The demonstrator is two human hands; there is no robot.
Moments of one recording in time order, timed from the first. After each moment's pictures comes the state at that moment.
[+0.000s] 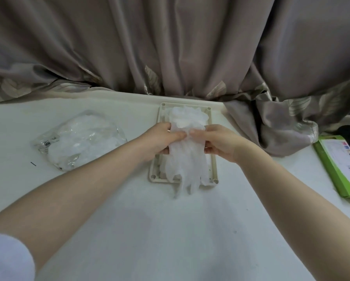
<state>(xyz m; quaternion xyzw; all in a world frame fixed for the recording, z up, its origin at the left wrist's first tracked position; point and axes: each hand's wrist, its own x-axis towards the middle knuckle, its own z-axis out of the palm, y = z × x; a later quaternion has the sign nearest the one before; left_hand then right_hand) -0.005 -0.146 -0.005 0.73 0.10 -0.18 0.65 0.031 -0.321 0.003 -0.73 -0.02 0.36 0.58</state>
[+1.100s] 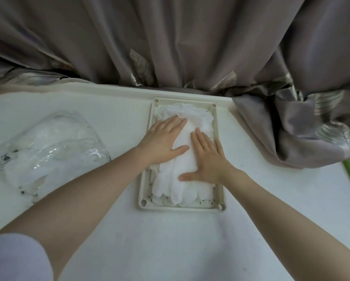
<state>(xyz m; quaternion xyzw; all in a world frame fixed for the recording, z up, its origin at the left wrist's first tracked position) 0.088 -0.133 -0.104 0.98 -0.15 -0.10 0.12 0.078 -0.316 -0.102 -0.94 -0.23 0.26 0.09</state>
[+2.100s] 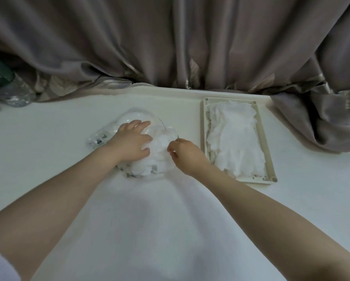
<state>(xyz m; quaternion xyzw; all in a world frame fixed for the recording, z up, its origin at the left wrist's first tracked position) -0.036 0.074 -0.050 0.99 -0.09 -0.14 0.02 -0.023 -0.121 -0.065 -0.93 -0.27 0.15 0.21</state>
